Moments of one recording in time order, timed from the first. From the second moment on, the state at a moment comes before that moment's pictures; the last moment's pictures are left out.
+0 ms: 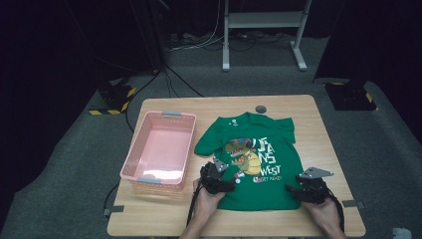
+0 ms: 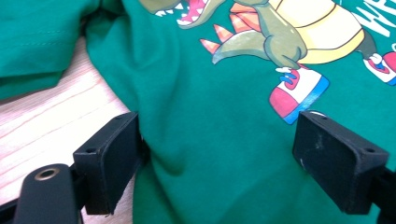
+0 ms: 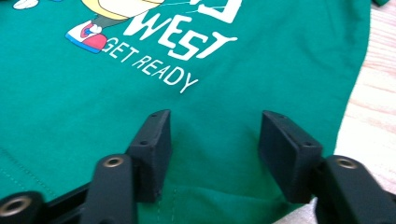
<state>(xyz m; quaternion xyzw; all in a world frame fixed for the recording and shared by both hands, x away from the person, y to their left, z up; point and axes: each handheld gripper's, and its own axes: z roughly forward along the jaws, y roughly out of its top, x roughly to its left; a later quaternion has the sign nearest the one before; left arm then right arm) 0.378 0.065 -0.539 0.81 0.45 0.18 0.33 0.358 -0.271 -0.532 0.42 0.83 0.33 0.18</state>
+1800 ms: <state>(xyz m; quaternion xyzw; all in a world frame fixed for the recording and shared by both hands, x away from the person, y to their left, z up) 0.414 0.071 -0.518 0.78 0.50 0.20 0.31 0.379 -0.268 -0.534 0.43 0.82 0.35 0.17</state>
